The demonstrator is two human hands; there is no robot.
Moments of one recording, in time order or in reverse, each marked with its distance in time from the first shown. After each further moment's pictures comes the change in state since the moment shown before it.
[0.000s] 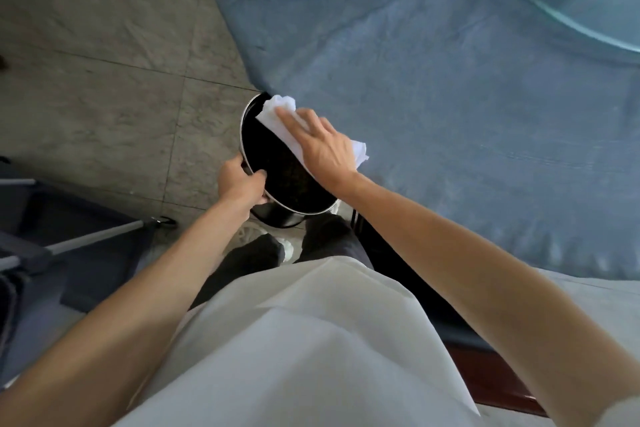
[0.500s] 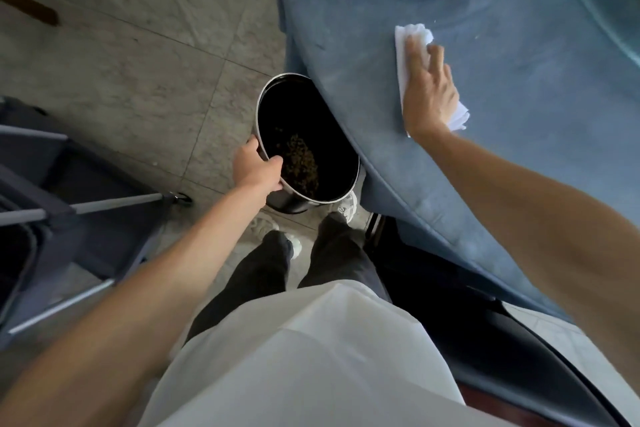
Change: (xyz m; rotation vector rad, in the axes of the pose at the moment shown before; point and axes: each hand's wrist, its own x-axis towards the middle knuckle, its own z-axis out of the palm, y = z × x) left_hand 0.022 0.001 -0.032 -0.135 0.095 -0.044; right_hand 0.088 0.094 -0.026 -0.073 0.194 0.372
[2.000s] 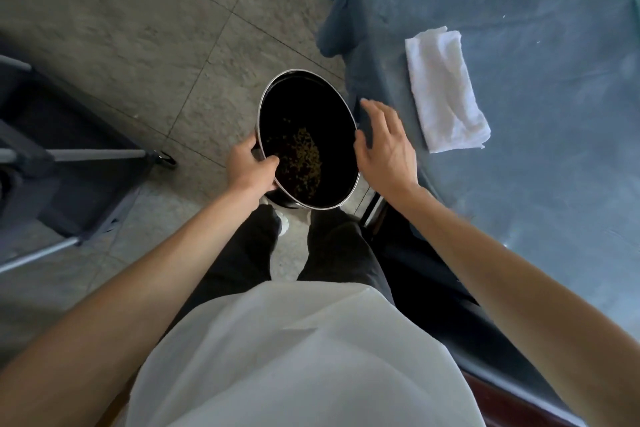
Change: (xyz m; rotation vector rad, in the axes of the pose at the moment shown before) left_hand 0.017 -0.077 -0.057 -0.159 -0.022 -0.061; right_hand -0.137 -0.108 0.017 0.244 -0.135 -0.297
